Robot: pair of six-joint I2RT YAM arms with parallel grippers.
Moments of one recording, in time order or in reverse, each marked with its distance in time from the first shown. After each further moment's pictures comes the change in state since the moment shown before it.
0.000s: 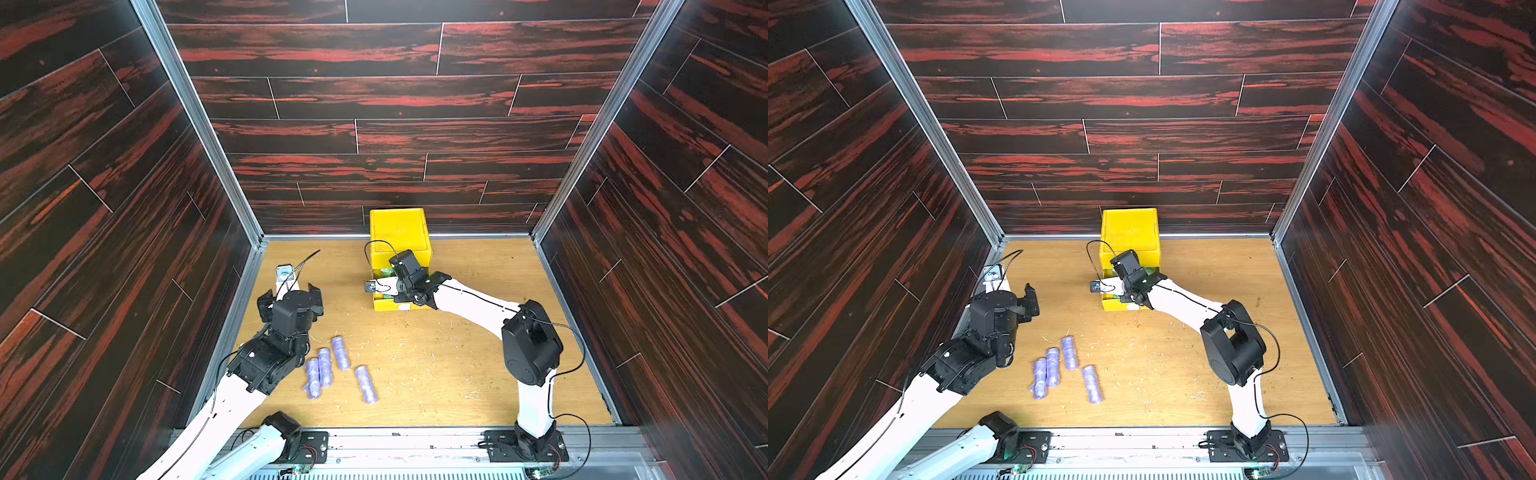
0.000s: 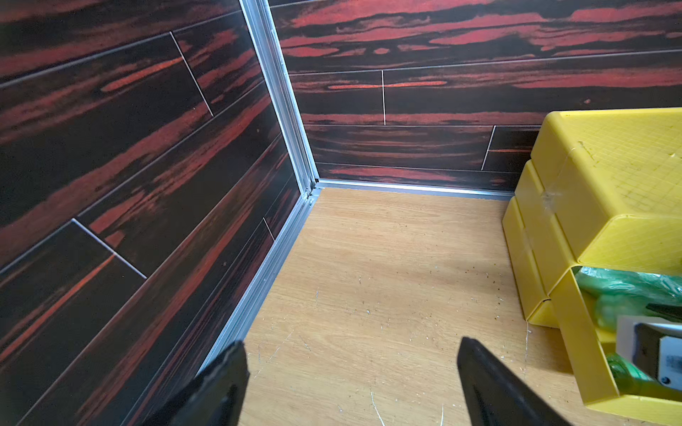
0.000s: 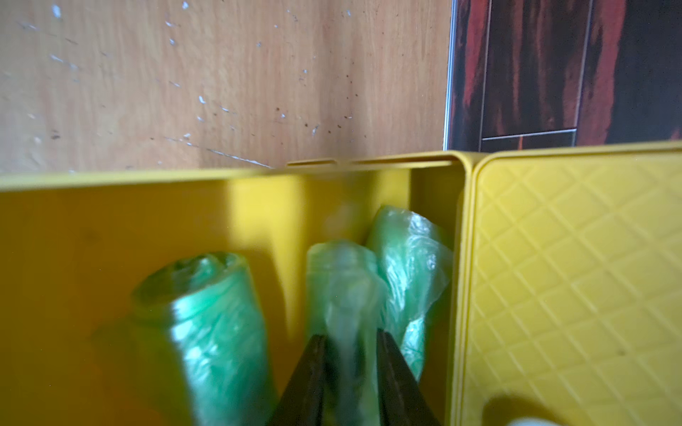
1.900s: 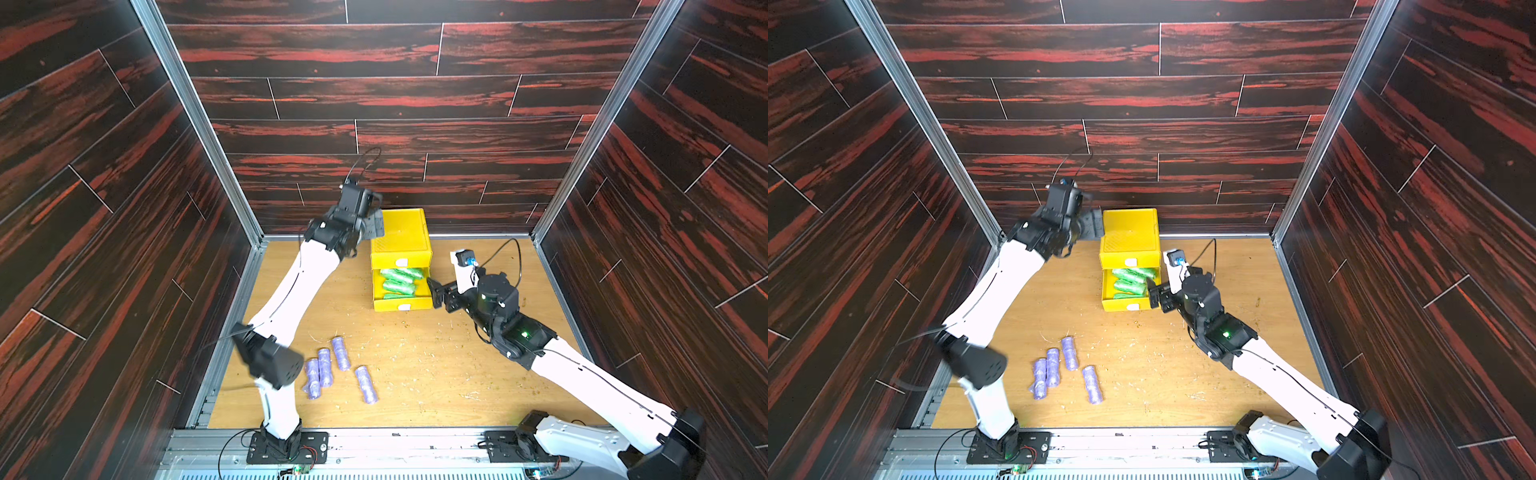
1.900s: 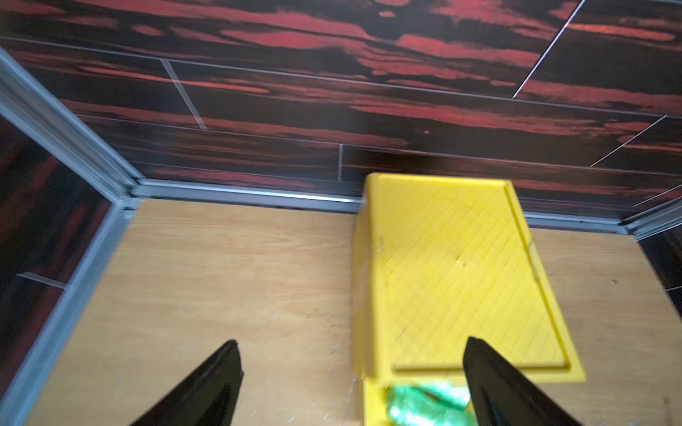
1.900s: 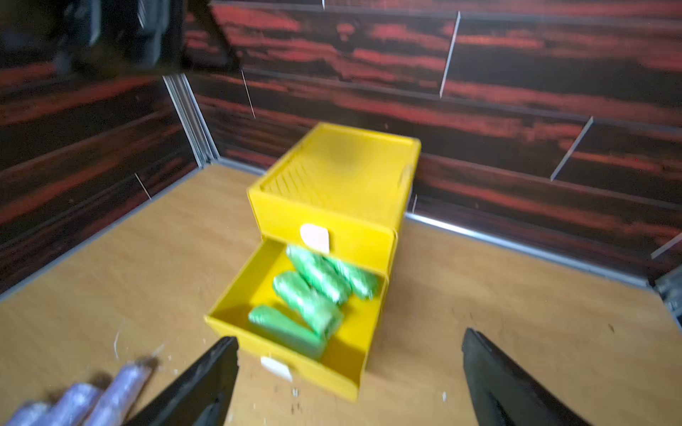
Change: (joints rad) left arm 0.081 1.148 1.363 -0.410 0.477 -0.180; right arm -0.034 -0.916 -0.662 0.251 0.072 1.141
